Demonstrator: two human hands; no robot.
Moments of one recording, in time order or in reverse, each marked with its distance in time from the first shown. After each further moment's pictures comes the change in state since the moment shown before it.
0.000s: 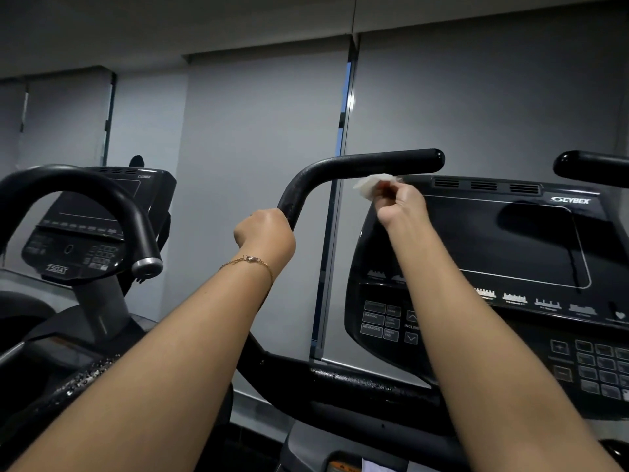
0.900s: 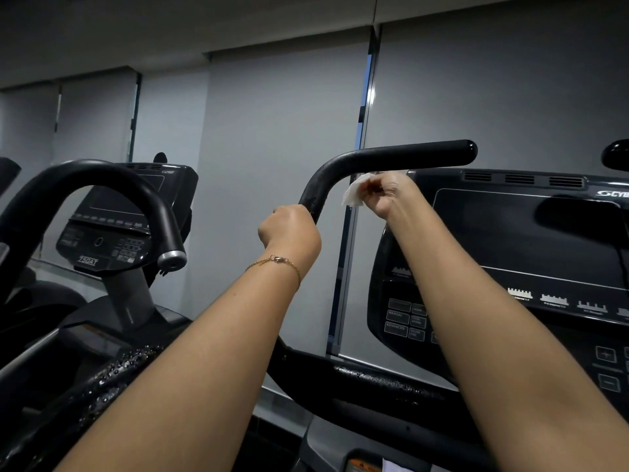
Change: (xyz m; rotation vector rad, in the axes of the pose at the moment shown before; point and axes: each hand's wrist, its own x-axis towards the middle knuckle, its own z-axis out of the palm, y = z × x) left_hand -0.004 0.000 0.004 0.005 0.013 -0.009; right_hand 0.003 0.040 0.021 -0.404 -0.047 0.213
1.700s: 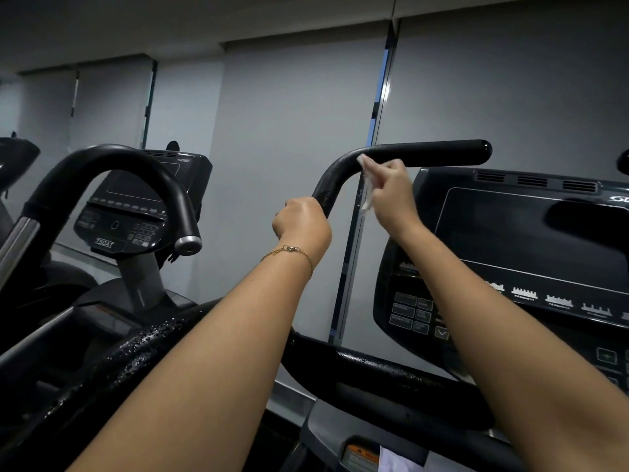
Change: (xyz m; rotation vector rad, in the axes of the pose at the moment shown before) left_hand -0.004 -0.004 -0.002 -0.109 -0.013 -0.034; right_hand -0.030 0.027 -0.018 -1.163 -0.184 -0.809
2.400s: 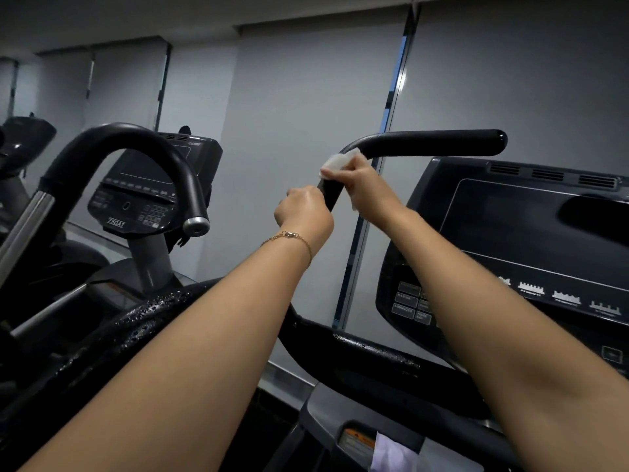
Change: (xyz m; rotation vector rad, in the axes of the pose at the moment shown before) left_hand -0.003 -0.007 0.000 -0.094 -0.037 -0.025; right_hand -0.001 -0.001 0.019 -0.350 -0.357 -0.217
